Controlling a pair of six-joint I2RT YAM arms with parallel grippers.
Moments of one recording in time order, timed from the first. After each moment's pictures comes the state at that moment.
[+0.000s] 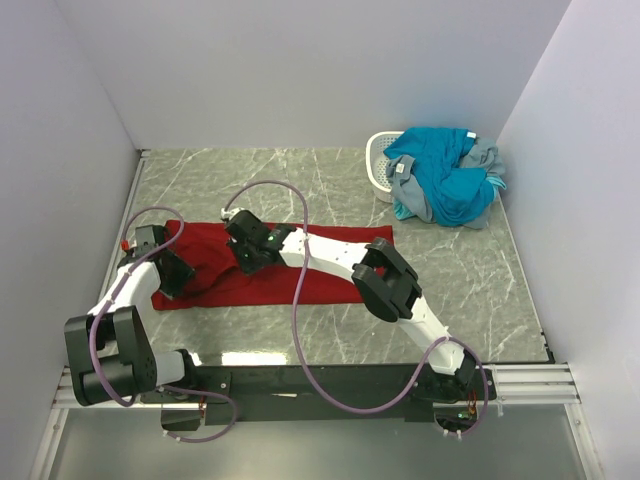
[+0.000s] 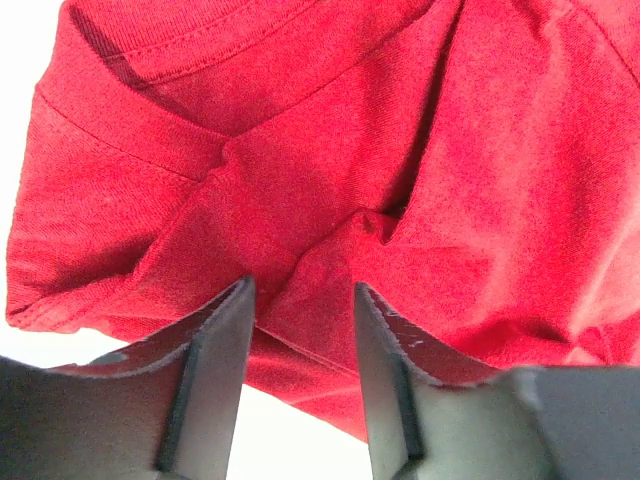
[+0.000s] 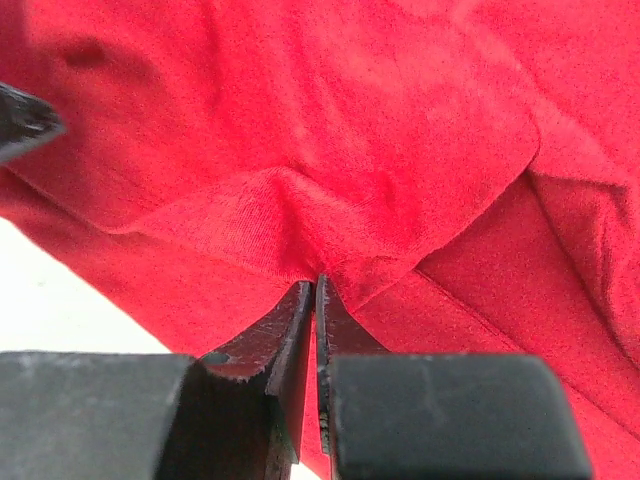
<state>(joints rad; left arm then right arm) 0.22 1.27 0.64 -0.48 -0.06 -0.70 1.03 2.33 1.94 -0.48 0.04 0.39</state>
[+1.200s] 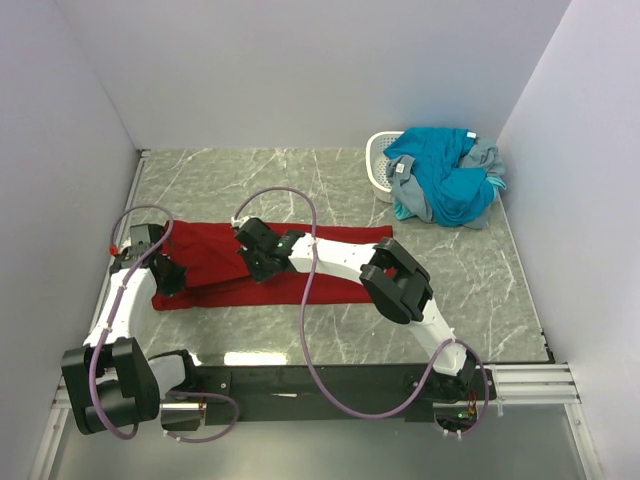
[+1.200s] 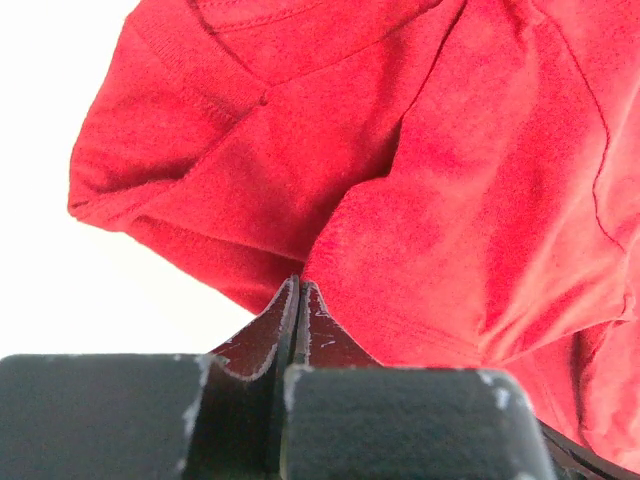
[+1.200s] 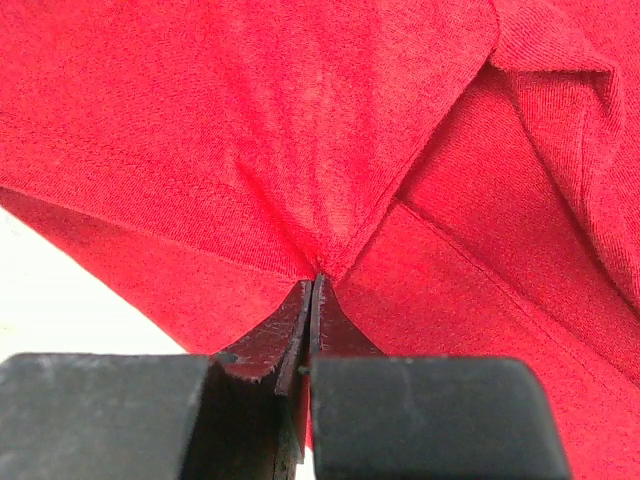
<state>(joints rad) 0.21 1.13 0.69 -0.67 -0.11 -0.83 1.03 2.23 1.75 -0.43 0.05 0.38</state>
